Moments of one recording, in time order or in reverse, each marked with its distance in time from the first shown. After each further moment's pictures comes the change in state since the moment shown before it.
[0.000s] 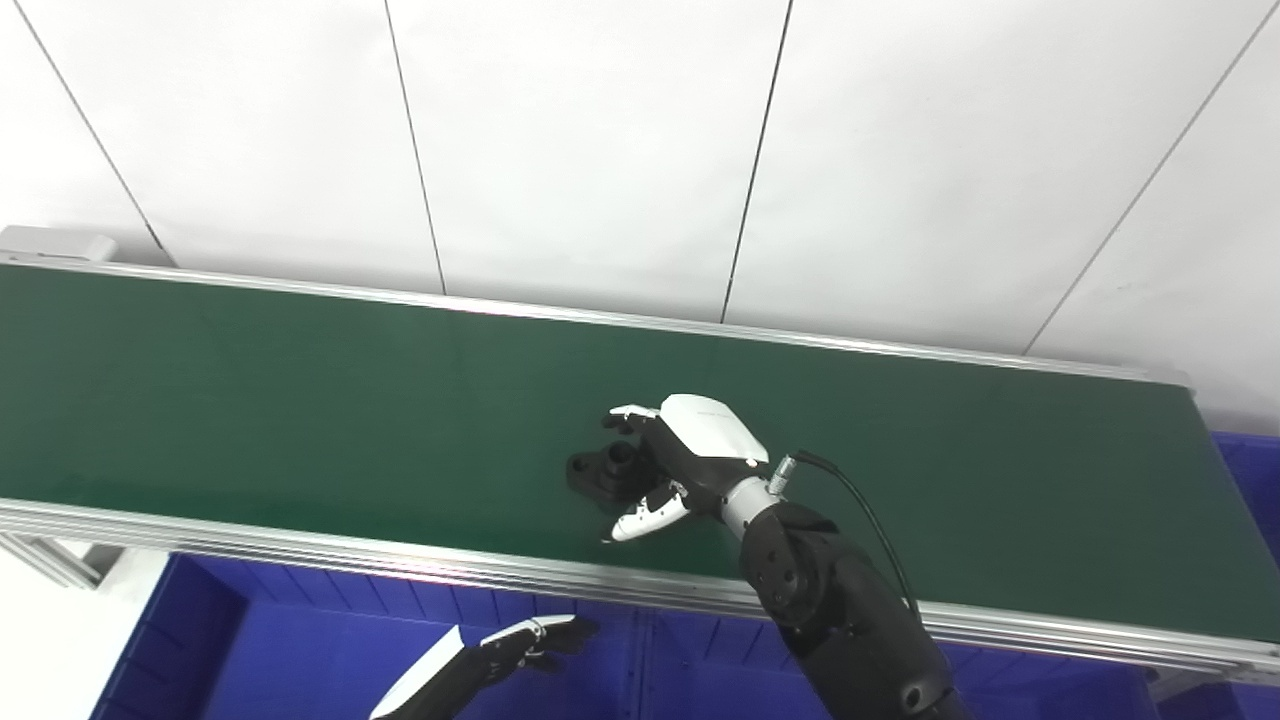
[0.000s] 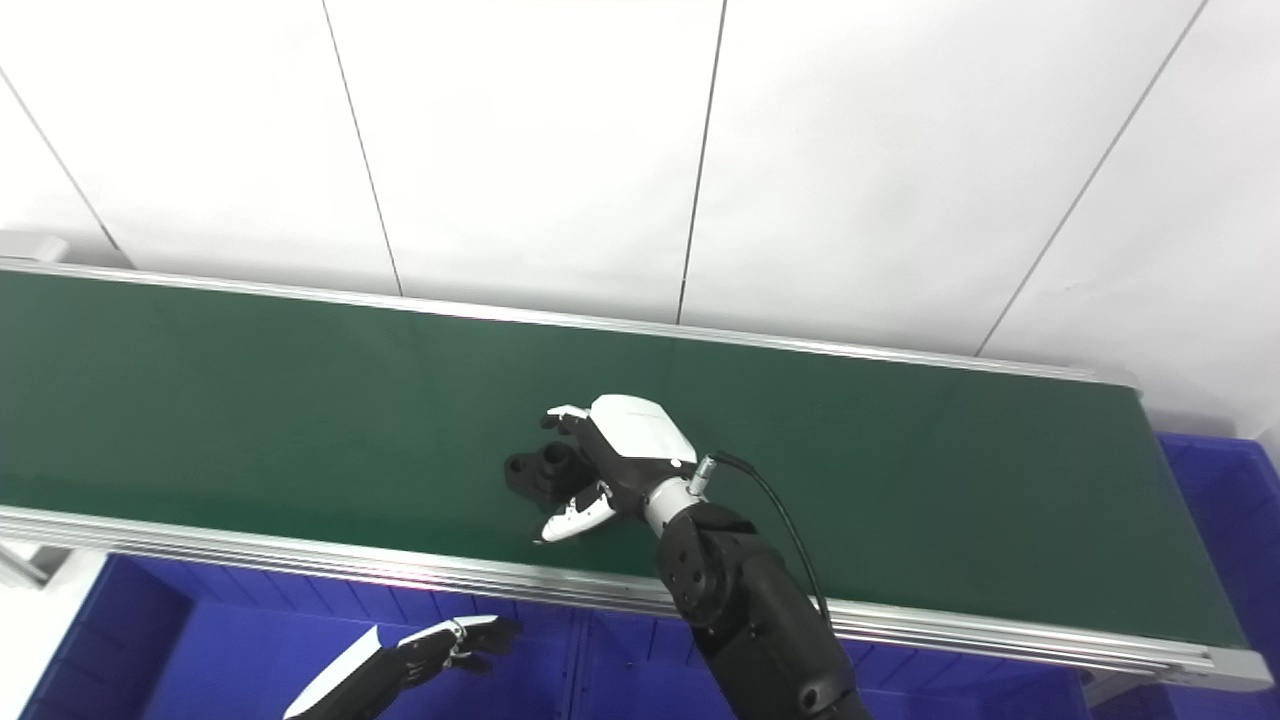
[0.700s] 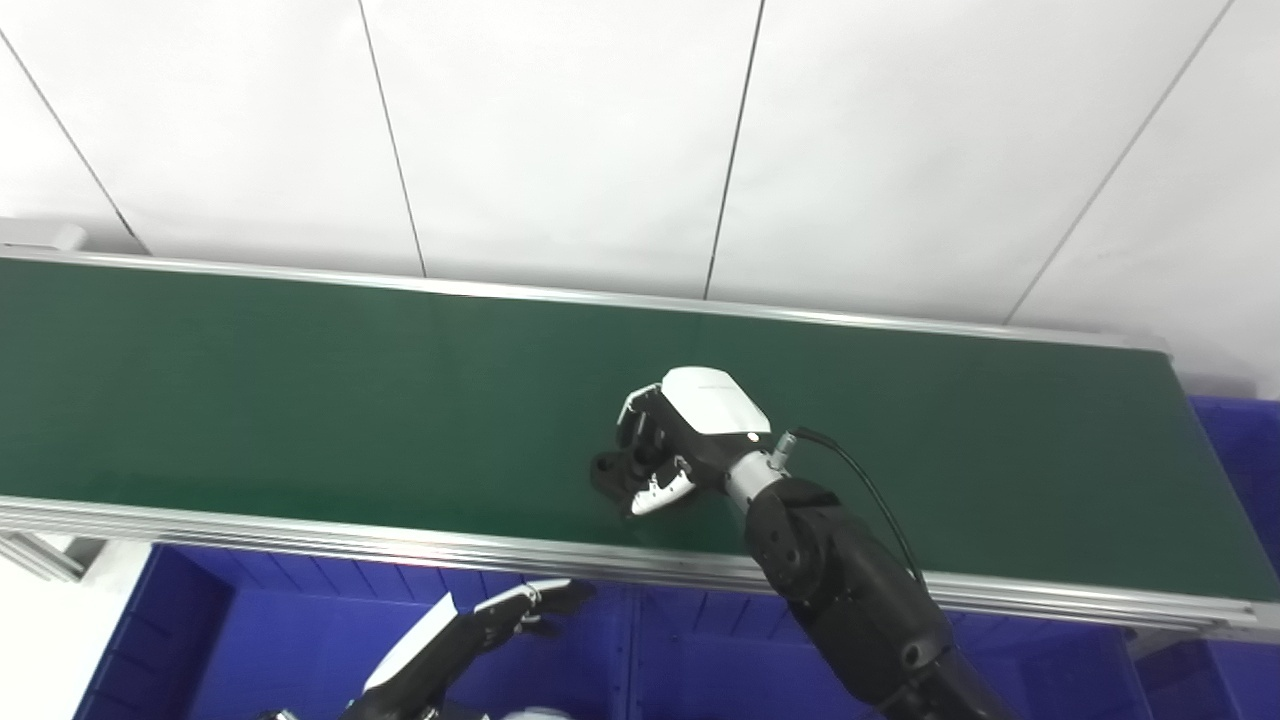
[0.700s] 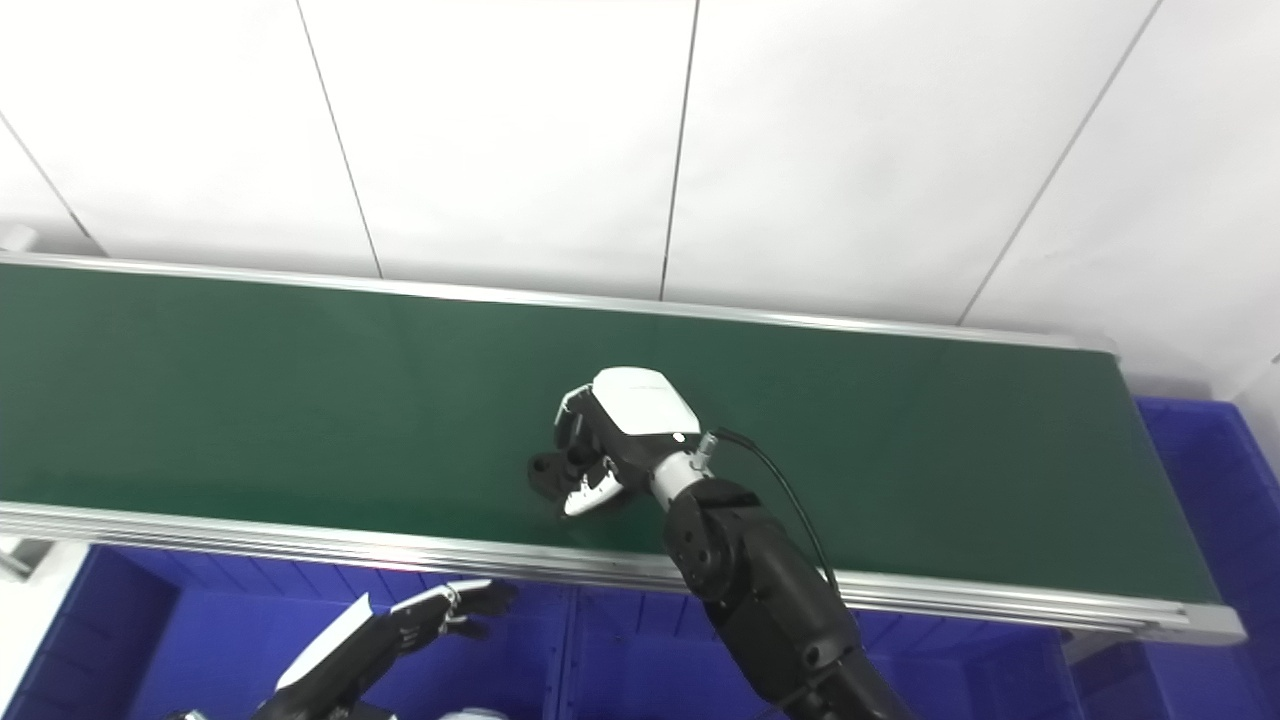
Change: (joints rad) left arm 0.008 -0.002 0.000 -0.091 -0.013 0.081 -0.005; right arm -0.009 -0.032 0.039 0.052 -0.003 -0.070 -0.097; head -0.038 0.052
